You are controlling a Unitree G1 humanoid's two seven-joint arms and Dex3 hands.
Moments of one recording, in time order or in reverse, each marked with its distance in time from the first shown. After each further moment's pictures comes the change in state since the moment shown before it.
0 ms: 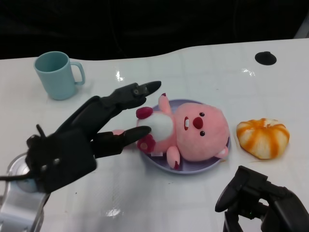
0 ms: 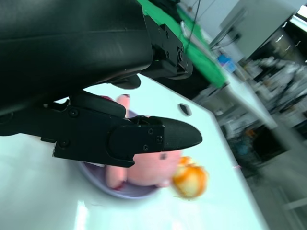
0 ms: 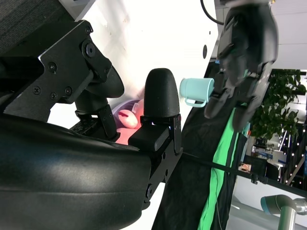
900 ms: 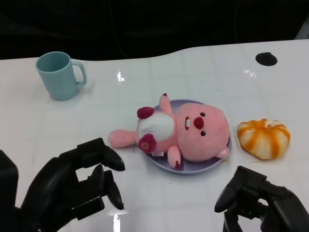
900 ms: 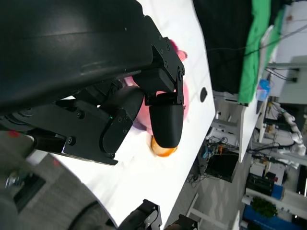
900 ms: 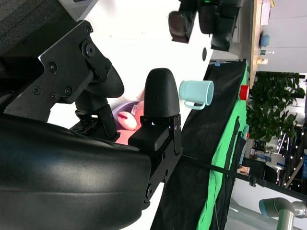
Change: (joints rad) left arm 0.387 -0.058 0.173 -0.403 -0.552 0.638 0.145; right arm -0.004 -0.002 -0.001 0.000 0.000 0.002 0.008
